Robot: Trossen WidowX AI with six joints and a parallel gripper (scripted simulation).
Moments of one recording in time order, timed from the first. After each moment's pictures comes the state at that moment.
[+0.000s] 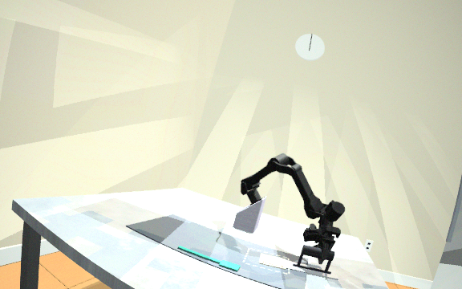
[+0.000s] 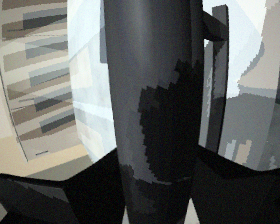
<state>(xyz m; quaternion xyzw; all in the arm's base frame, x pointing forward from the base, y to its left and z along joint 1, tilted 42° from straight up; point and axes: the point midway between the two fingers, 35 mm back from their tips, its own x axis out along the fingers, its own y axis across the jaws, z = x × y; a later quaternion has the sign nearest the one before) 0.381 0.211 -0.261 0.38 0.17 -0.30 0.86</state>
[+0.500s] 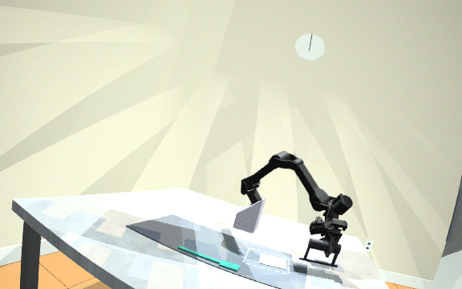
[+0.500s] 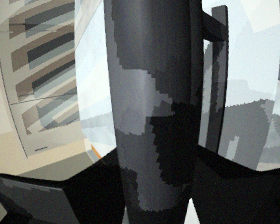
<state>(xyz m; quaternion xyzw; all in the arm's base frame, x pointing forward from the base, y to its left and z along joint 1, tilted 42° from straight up) 0.382 0.245 -0.246 0.37 0.18 -0.30 0.86</state>
